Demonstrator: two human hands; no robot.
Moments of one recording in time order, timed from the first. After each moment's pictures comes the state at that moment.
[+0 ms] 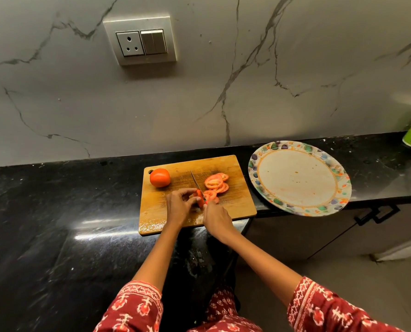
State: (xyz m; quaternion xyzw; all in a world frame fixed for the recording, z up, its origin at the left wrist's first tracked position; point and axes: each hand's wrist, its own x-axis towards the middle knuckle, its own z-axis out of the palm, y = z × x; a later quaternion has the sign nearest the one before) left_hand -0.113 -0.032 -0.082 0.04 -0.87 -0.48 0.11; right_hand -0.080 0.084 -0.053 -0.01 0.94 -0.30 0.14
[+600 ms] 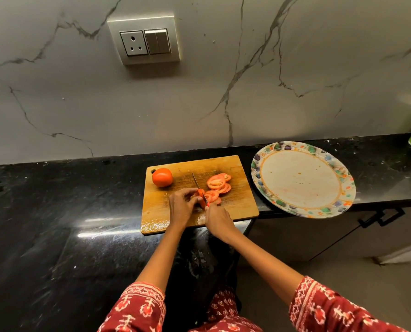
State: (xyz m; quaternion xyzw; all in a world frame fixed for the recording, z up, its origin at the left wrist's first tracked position) left_hand -0.111 -0.028 -0.084 0.03 -0.87 -0.47 0.14; right_hand -0.083 0.086 -0.067 -0.02 0.93 -0.32 0.16
